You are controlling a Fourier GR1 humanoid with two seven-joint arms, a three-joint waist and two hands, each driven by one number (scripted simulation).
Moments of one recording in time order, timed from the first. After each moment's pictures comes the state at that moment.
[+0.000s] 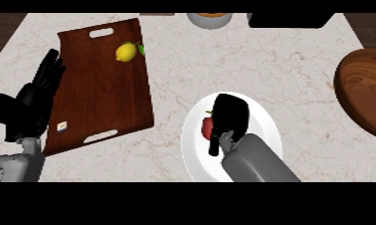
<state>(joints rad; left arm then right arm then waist) -0.13 0.34 0.04 -1.56 0.07 0.14 0.14 -0.44 -0.02 0.56 -1.30 0.87 0.20 1.08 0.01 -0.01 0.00</state>
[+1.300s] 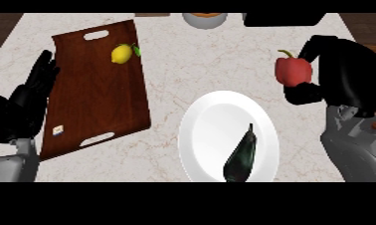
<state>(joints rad) -0.13 0.33 0.09 -1.55 0.05 0.10 0.14 -0.47 -0.39 0.22 -1.80 0.97 0.23 0.92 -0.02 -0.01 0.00</state>
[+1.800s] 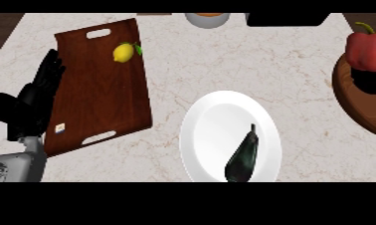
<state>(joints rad) -0.14 0.30 0.09 -1.54 0.02 0.11 0.12 -0.49 -0.49 -0.07 -1.95 0.88 0.28 0.90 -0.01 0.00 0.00</state>
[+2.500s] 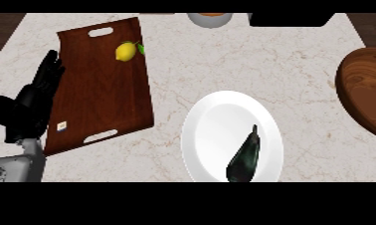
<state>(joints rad) -0.13 0.28 0.10 -1.57 0.00 0.08 0.14 -0.44 -0.56 -0.35 -1.49 0.75 0.05 0.45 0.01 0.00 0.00</state>
